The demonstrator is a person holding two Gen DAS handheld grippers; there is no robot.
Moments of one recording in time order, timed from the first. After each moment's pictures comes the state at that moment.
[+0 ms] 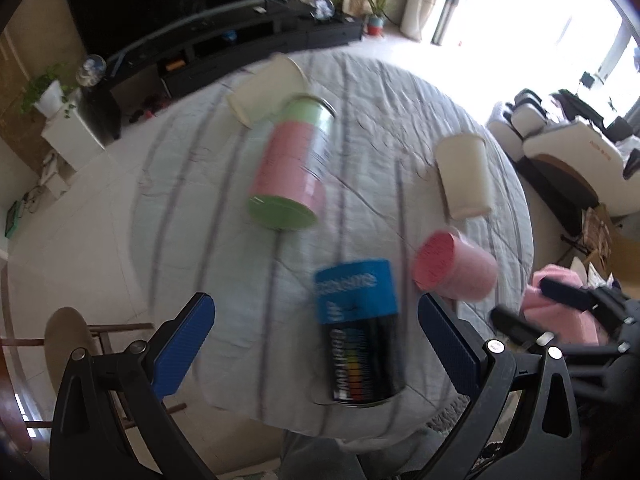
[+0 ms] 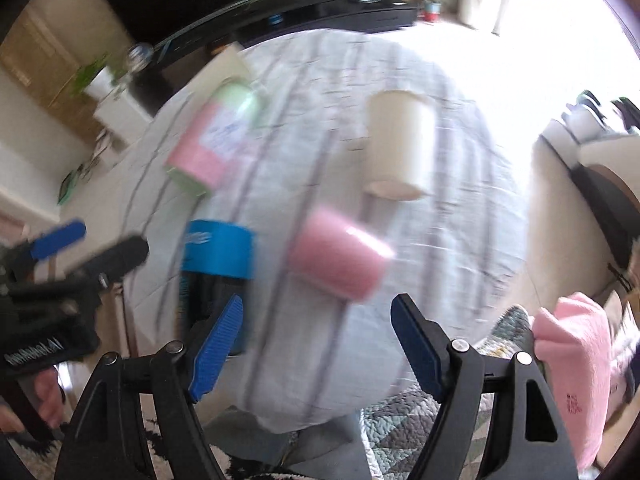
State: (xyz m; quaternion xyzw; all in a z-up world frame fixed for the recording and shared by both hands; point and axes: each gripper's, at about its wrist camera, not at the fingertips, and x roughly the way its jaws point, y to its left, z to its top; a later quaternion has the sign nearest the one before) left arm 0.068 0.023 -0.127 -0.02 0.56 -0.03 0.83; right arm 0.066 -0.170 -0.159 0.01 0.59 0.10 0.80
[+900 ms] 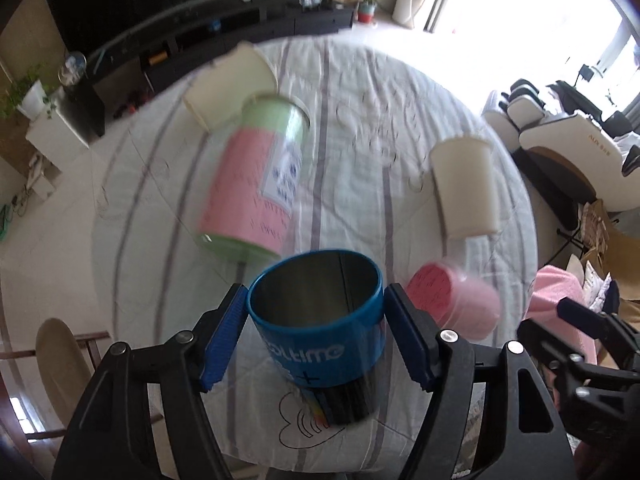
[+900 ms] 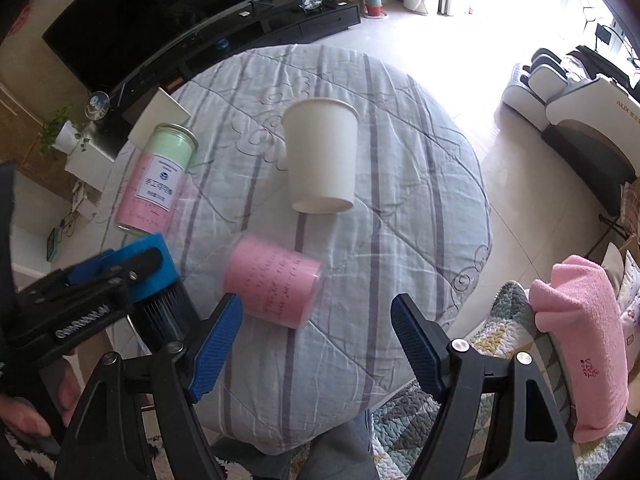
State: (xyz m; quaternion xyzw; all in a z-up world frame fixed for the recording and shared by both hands) left arm 0.113 0.003 -0.143 -0.02 0.57 -0.05 0.82; right arm 0.083 -0.210 -0.163 0.07 0.58 0.04 0.81
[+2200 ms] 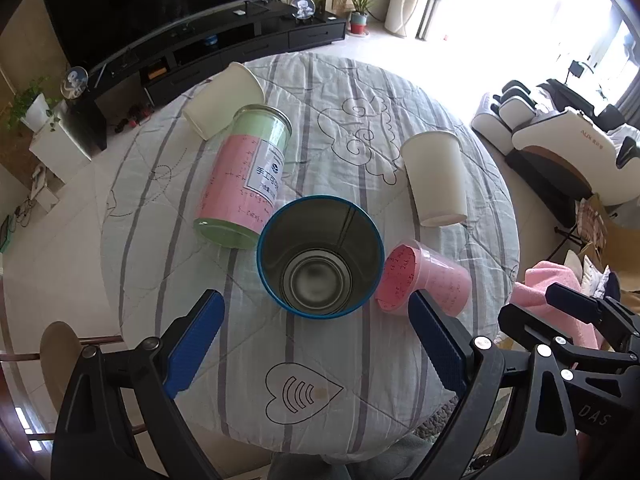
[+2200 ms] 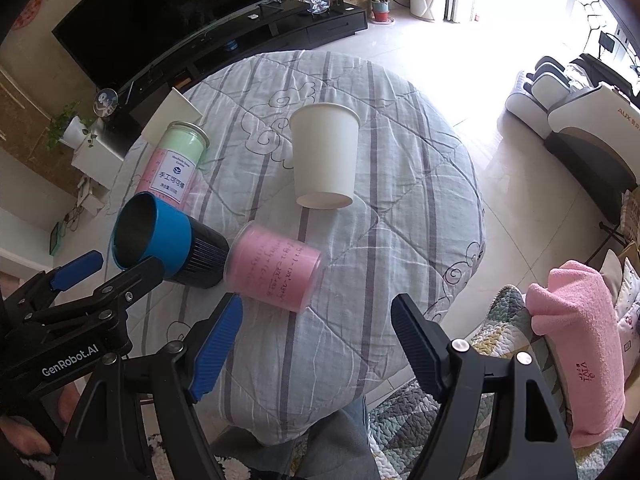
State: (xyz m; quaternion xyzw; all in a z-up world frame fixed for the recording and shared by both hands) left arm 0.087 -0.016 -0.128 -0.01 0.55 -0.05 0.83; right arm 0.067 -0.215 -0.150 0.07 0.58 0.05 0.81
